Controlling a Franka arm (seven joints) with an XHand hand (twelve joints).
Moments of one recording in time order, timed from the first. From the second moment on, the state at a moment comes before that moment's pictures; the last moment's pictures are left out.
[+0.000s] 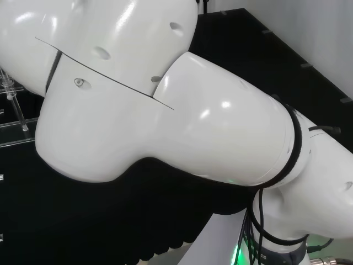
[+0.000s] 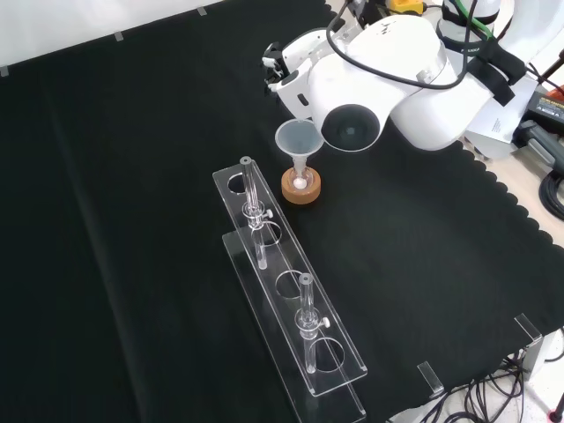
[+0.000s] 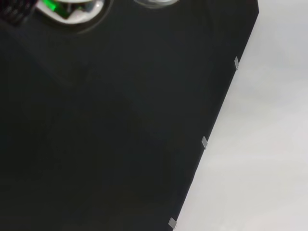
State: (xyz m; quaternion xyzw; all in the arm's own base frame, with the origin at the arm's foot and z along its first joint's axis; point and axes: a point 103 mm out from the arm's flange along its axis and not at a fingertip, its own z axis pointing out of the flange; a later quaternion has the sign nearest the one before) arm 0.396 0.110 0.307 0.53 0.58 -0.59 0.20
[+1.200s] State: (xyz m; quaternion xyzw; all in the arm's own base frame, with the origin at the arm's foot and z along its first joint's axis) arm 0.397 0.066 0.304 0.60 0.62 -0.49 0.10
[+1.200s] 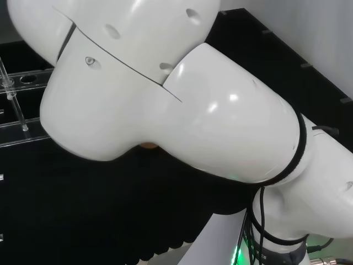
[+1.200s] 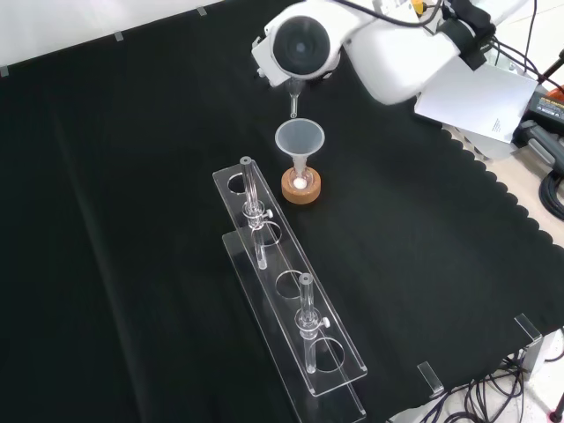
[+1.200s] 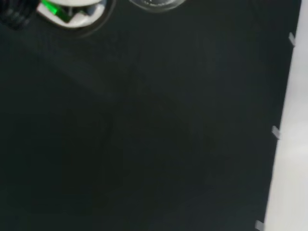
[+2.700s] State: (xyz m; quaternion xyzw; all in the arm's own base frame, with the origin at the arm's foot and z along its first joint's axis) arm 0.396 -0.004 0.318 0.70 0.68 -0.20 -0.07
